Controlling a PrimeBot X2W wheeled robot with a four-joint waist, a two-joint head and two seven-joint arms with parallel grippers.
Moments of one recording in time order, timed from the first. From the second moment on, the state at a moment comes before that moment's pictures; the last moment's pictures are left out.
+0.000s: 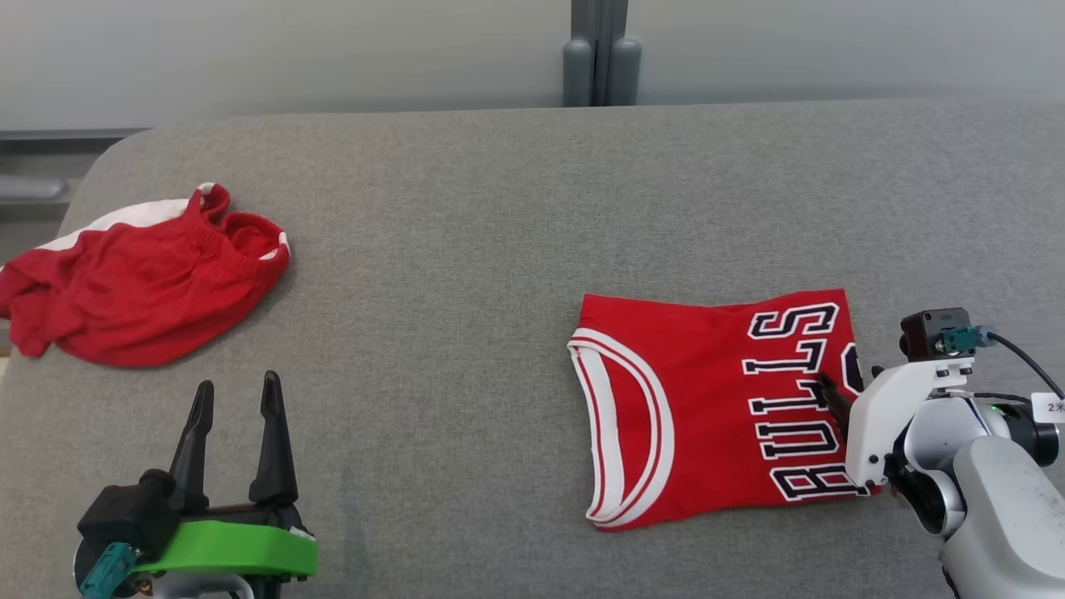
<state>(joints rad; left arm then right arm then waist) -0.02 0.07 0.00 0.14 -0.35 -0.13 -0.26 -0.31 -0.26 0.09 0.46 0.32 0.13 0.38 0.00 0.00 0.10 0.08</state>
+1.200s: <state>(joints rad) -0.16 0.14 -0.01 0.00 -0.28 -0.13 -0.26 -0.71 -0.53 -0.03 0.68 0.14 0.13 0.29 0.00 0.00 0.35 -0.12</state>
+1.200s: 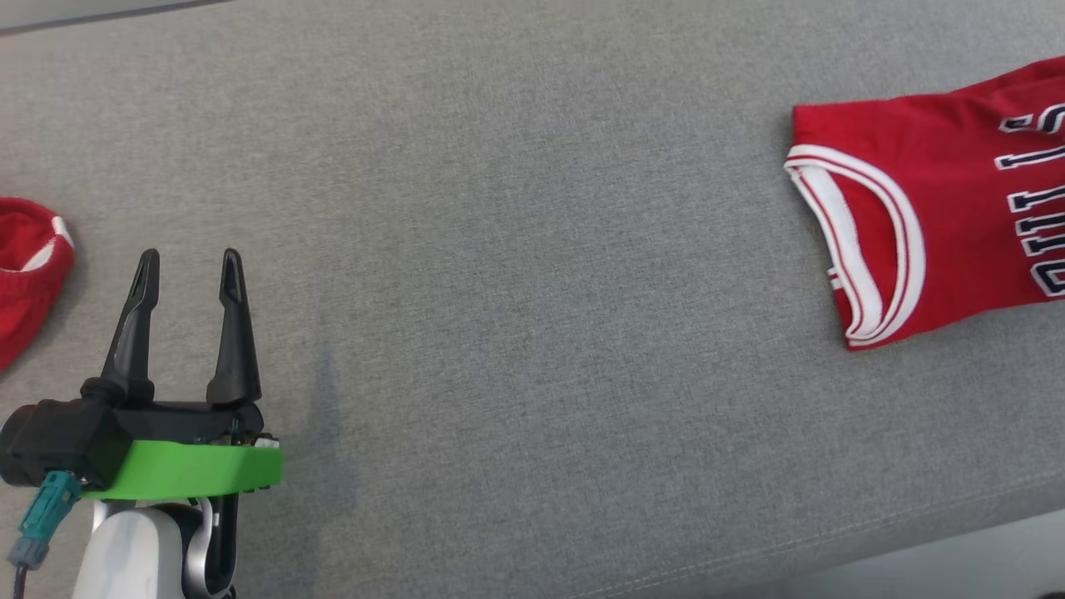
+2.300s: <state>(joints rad) -0.20 0.17 -0.04 -0.04 -0.29 -0.12 -0.25 -0.76 -0.51 -0.39 0.70 -0.21 0.13 -0.05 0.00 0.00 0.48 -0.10</state>
